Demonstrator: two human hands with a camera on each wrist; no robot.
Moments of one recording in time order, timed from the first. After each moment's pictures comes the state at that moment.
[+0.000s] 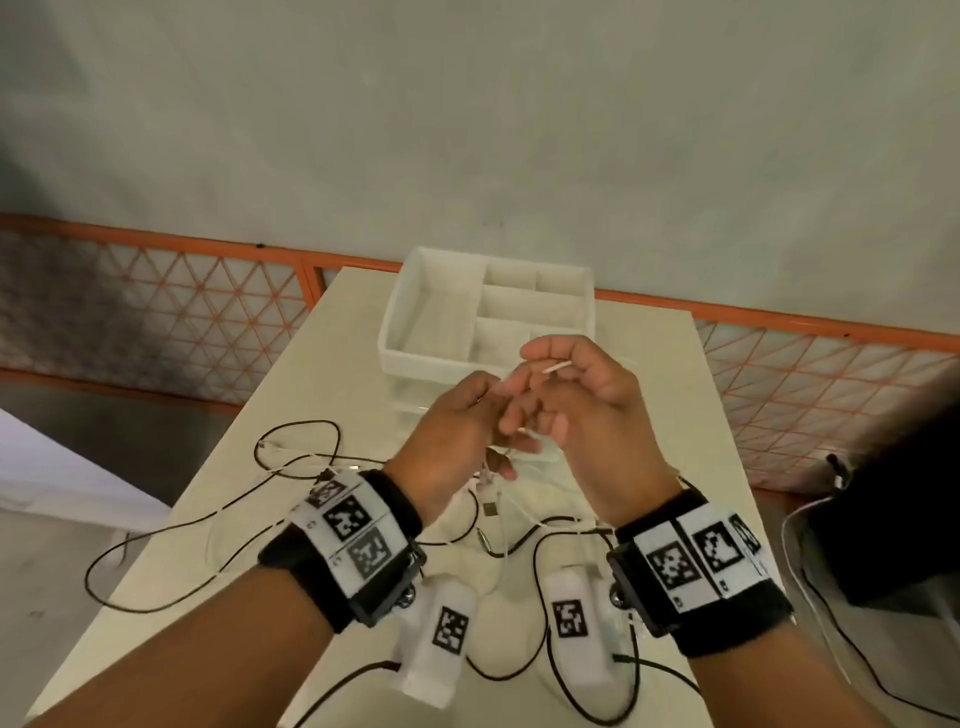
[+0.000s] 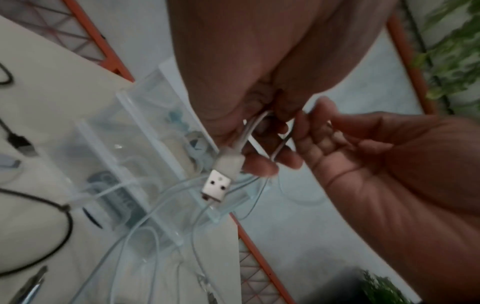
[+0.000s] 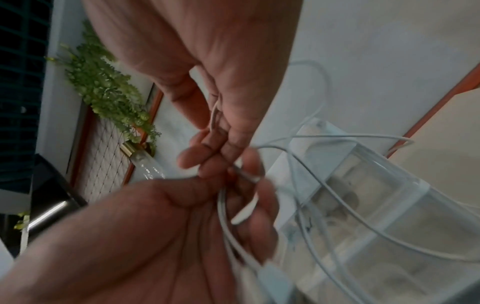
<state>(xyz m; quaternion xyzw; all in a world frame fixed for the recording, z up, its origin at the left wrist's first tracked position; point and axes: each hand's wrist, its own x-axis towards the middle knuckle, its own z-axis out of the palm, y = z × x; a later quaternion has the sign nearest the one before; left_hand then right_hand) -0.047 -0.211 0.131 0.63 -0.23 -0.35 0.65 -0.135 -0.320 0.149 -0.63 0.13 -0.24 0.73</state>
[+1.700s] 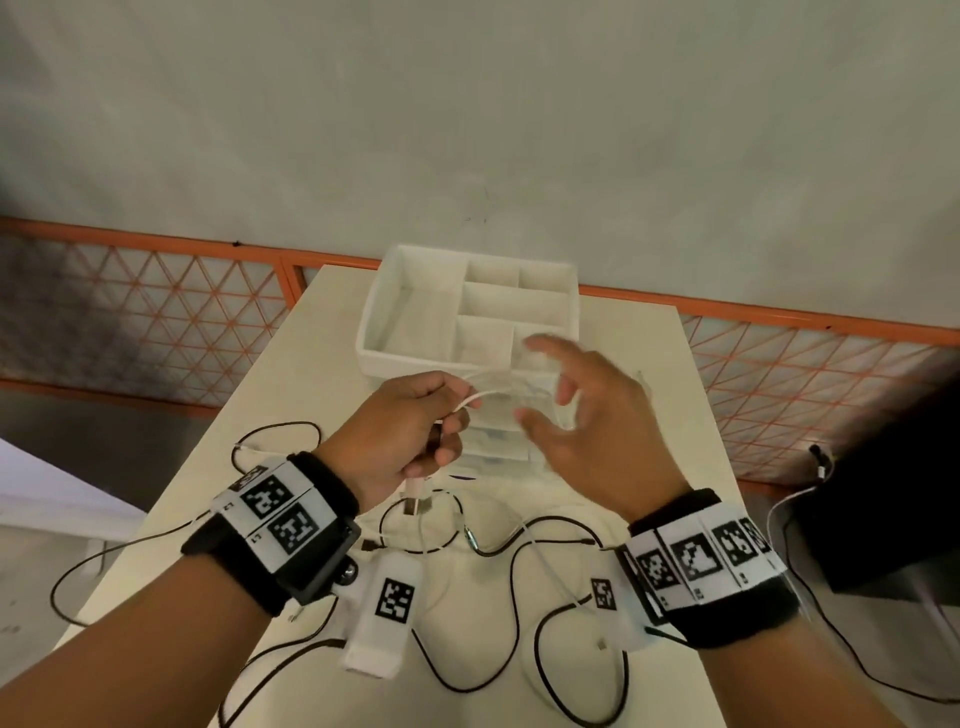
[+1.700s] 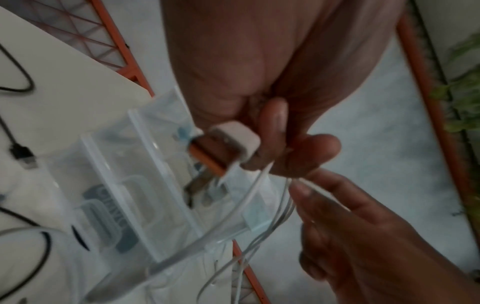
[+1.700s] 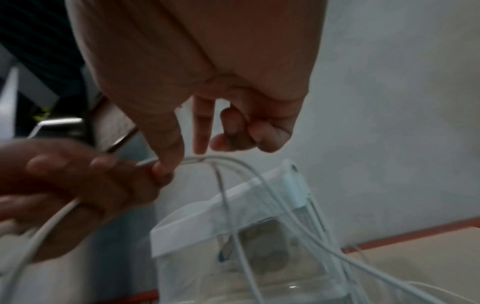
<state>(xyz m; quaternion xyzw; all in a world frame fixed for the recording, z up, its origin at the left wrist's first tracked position) -0.016 -0.199 0.129 0.64 -0.19 -0.40 0.63 -0.144 -0.354 0.129 -0.91 0.18 -0.26 0.27</state>
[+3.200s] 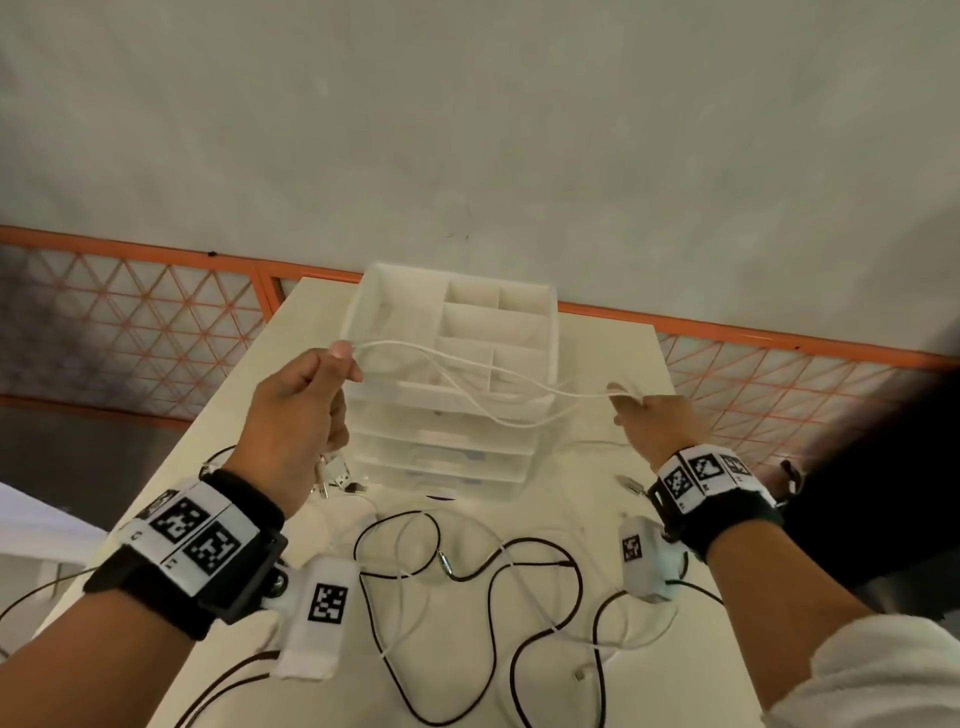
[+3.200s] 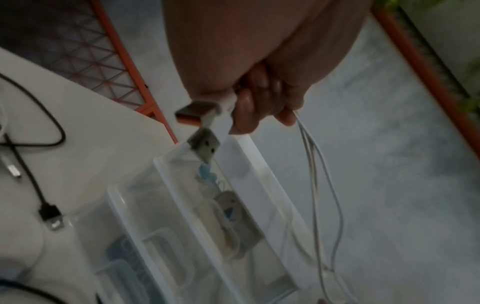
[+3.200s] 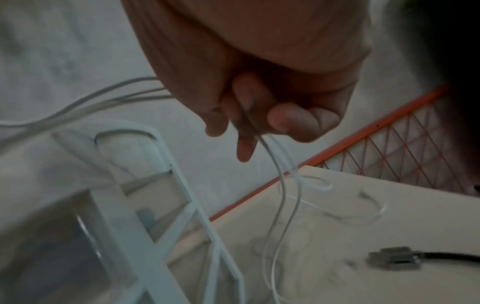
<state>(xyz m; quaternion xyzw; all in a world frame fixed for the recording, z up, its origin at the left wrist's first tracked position) 0.024 -0.178 0.125 0.65 -0.13 -0.18 0.73 -0.138 -0.487 0.080 -0.79 0.53 -0.08 0.30</state>
